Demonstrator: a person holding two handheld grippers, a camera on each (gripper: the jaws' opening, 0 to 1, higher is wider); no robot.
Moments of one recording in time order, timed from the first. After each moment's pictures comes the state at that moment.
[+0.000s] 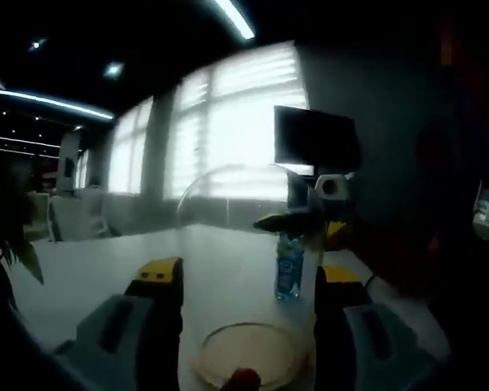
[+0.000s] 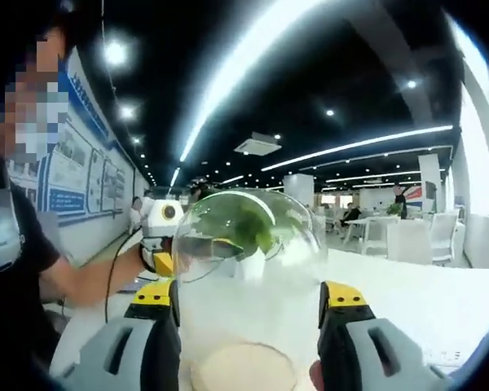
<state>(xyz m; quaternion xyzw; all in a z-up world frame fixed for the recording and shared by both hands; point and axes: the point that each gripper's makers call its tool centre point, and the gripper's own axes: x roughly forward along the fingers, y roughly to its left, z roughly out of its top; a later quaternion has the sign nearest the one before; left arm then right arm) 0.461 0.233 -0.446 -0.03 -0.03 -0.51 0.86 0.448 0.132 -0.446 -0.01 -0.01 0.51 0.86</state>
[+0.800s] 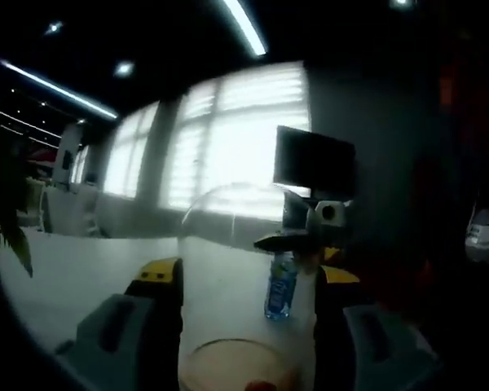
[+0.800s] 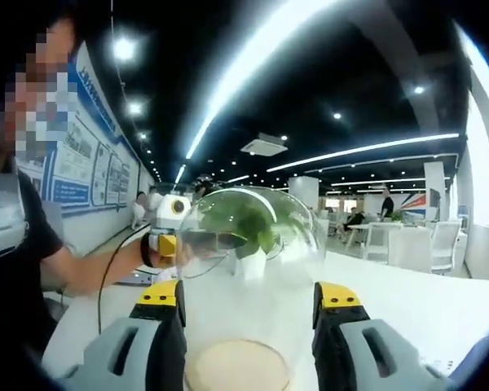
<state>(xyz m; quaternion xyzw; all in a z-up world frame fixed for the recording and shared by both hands) 0.460 0.233 -0.428 -0.10 -0.06 -0.52 0.85 0.446 0.125 -0.447 -0.03 -0.03 0.52 0.85</state>
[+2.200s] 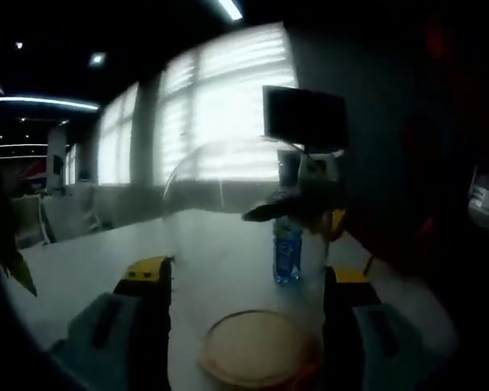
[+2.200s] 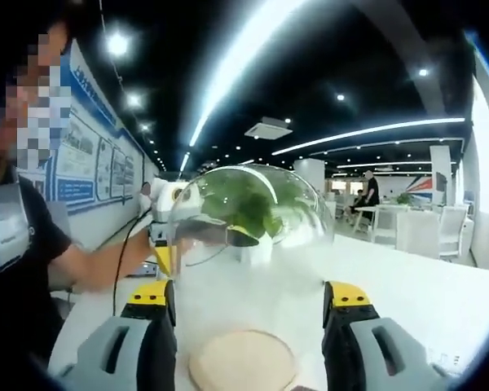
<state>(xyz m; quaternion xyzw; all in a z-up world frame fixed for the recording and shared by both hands) 0.467 0.217 -0.462 0.03 0.00 -0.53 0.85 0.455 0.139 -0.462 -0.04 0.02 0.54 0.84</state>
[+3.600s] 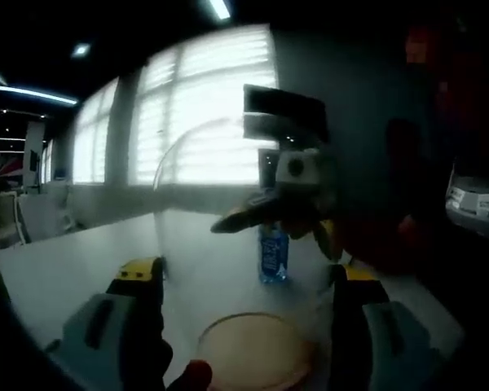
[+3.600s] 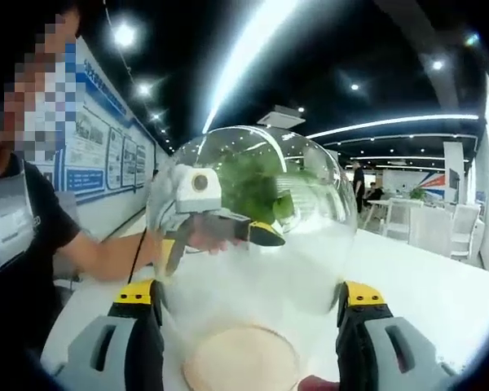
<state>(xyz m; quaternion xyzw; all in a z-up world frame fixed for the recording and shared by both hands) 0.470 0.199 -0.476 0.01 0.00 -0.60 0.80 0.460 0.162 -0.484 -0.06 0.04 0.57 0.82</state>
